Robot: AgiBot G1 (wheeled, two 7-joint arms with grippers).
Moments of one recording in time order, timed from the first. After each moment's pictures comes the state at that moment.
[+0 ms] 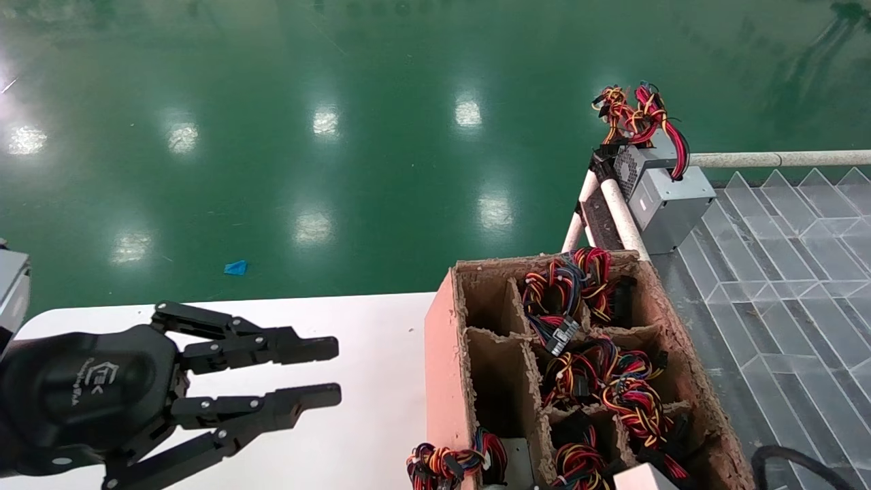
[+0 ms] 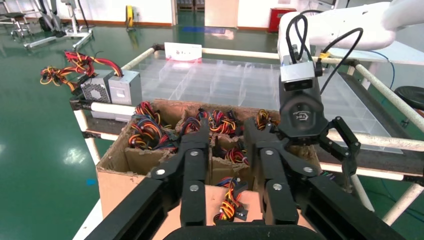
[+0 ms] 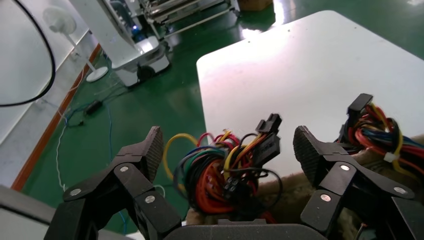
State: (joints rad) left arm -1.10 0.57 0.38 -1.27 0.66 1.46 -0.14; right arm 0.89 -0.62 -0.43 1.34 -0.89 -1.50 0.23
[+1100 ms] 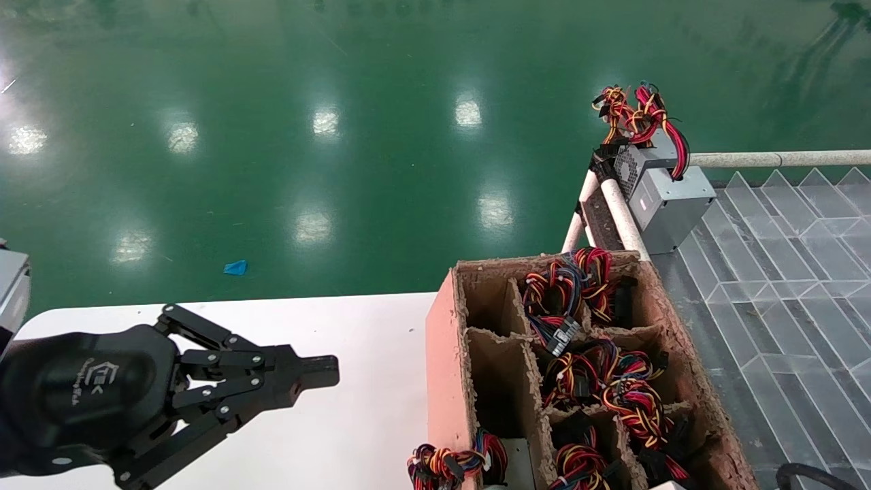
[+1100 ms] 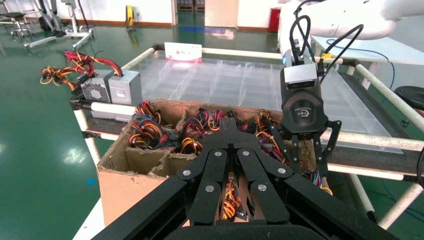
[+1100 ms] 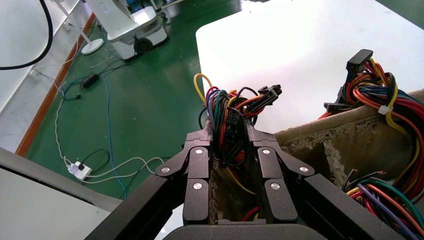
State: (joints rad) left arm -1.10 0.57 0.38 -1.27 0.66 1.46 -0.14; right arm 0.94 -0.55 -0.50 1.34 -0.90 -1.52 0.22
